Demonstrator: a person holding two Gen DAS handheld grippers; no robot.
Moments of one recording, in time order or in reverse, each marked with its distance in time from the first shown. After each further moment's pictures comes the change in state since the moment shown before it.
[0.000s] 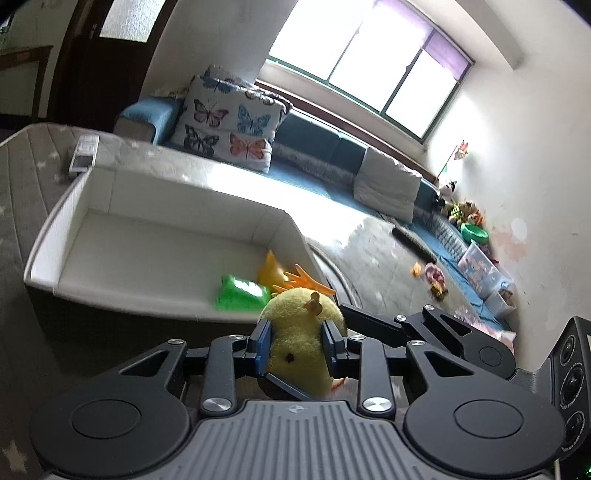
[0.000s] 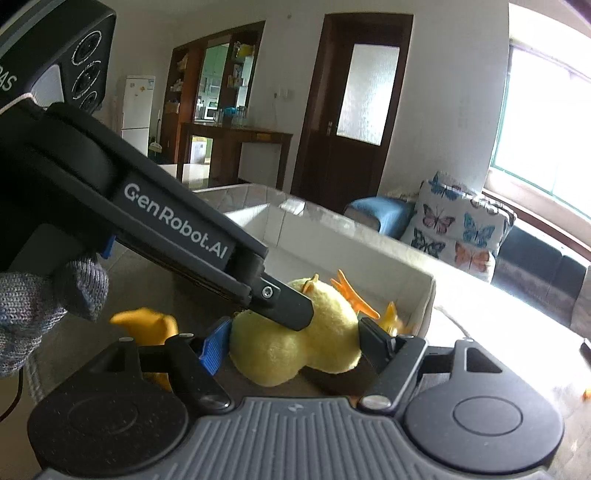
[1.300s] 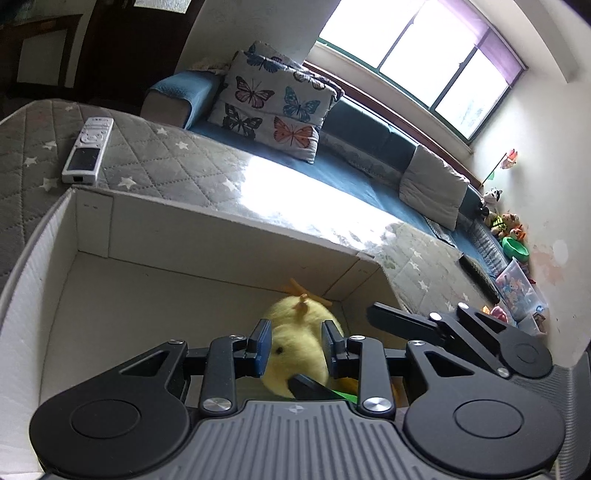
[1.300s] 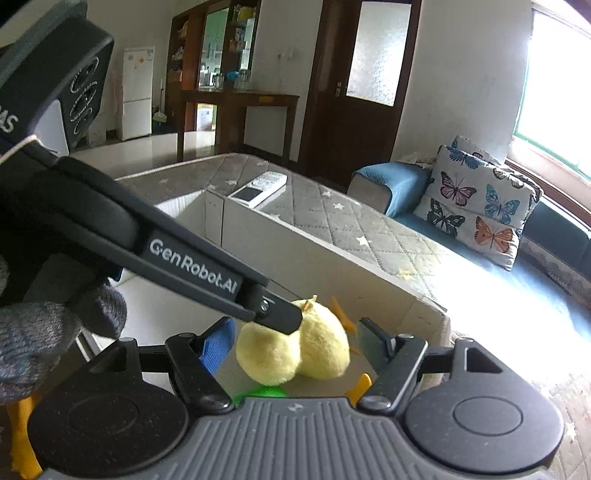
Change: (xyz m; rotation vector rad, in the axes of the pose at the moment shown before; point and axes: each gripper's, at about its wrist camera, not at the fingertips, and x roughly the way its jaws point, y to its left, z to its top) left arm 0.106 0.073 0.075 -0.096 0.066 0.093; right arm 0.131 -0.069 0.042 0.024 0.132 0.065
